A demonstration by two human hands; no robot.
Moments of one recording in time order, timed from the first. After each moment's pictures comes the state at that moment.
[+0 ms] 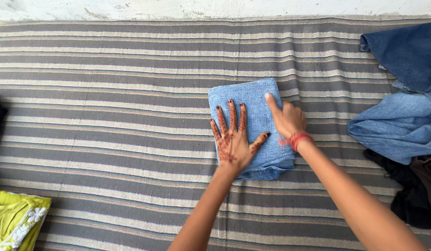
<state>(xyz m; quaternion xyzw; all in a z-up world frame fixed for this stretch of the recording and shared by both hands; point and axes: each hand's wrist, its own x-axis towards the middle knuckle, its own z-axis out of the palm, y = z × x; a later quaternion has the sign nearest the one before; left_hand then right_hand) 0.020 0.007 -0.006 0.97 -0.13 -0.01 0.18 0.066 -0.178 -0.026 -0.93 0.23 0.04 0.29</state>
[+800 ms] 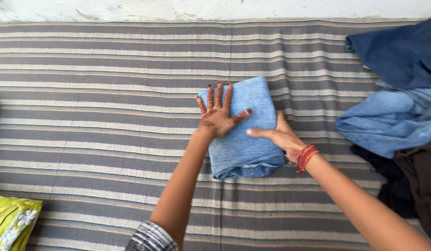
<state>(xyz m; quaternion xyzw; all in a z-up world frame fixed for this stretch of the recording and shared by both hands) 0.109 0.025 -0.023 0.95 -0.18 -0.17 0.16 0.012 -0.180 -0.011 -0.76 0.14 0.13 0.62</state>
